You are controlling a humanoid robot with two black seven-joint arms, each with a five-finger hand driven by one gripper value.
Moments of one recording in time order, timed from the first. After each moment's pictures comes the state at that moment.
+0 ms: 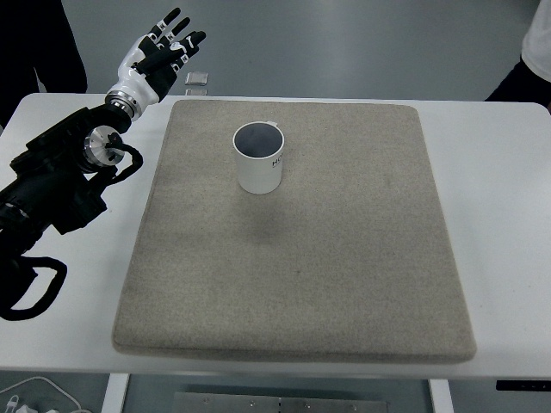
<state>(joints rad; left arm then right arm) -1.06 0.11 -0.59 -0.26 -0.11 -0.33 -0.27 0.02 0.00 -0.06 0.14 -0.01 0.00 -0.23</state>
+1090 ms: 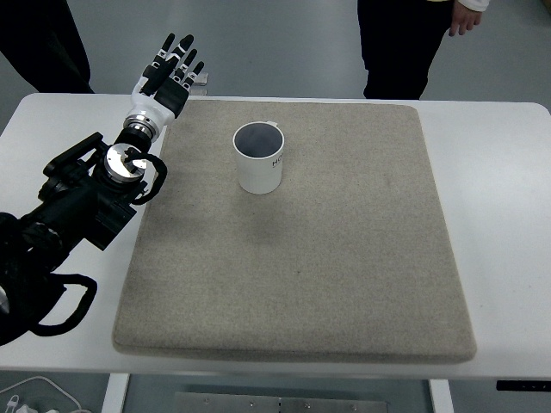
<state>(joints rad) -1.01 0.02 -0.69 -0.23 -0.38 -0.33 -0.24 0.02 0.00 -0.06 0.14 -0.01 0.00 -0.22</state>
